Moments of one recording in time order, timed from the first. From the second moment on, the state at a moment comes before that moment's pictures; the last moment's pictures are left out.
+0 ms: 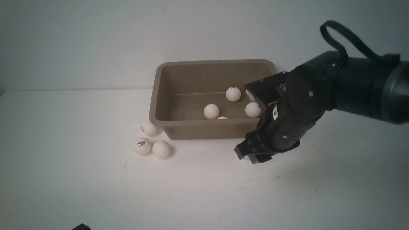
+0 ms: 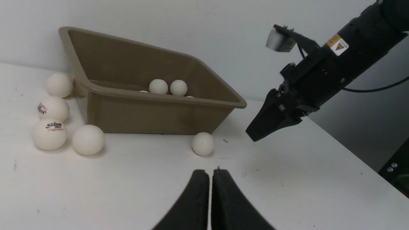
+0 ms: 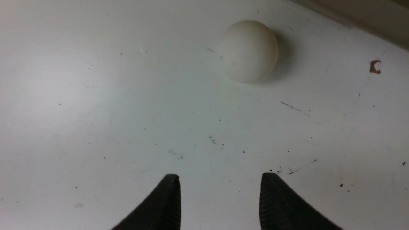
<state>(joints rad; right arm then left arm) 0.58 1.79 -1.31 -0.02 0.90 0.14 -0.06 -0.01 0.03 -1.39 0.49 0.92</state>
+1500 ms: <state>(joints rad) 0.58 2.12 -1.61 -0.10 0.97 0.24 -0.06 -0.01 0.03 -1.53 0.49 1.08</state>
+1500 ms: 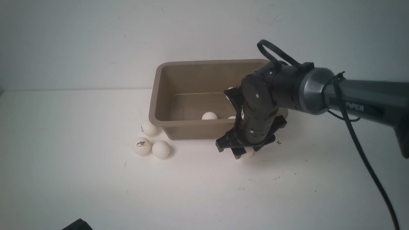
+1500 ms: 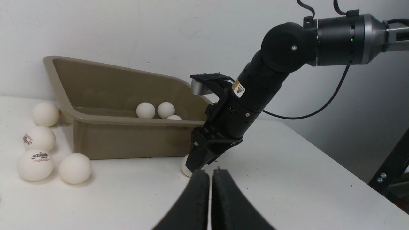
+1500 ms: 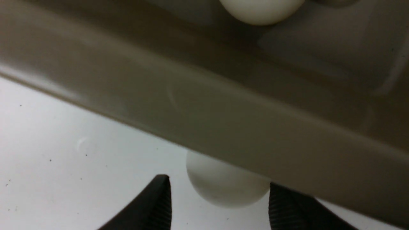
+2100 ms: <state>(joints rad) 0.58 2.17 -1.67 -0.09 0.99 0.28 -0.06 -0.01 0.03 -1.53 0.49 1.09</state>
